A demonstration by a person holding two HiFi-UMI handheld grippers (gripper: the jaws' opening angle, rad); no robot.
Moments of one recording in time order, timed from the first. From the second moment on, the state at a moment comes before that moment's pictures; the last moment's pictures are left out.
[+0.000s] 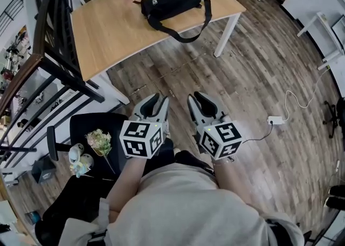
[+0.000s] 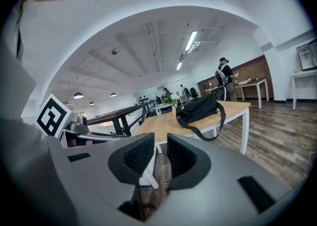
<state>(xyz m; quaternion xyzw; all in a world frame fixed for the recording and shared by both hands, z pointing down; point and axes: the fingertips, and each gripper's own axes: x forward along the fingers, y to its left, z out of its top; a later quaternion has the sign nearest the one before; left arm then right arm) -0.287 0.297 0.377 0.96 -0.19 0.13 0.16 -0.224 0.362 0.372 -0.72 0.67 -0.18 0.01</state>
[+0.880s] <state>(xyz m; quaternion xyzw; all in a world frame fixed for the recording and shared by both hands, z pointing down) -0.167 0.089 0.369 0.97 -0.16 0.11 0.17 -0.116 0.153 0.373 -0.73 0.66 -0.17 -0.04</state>
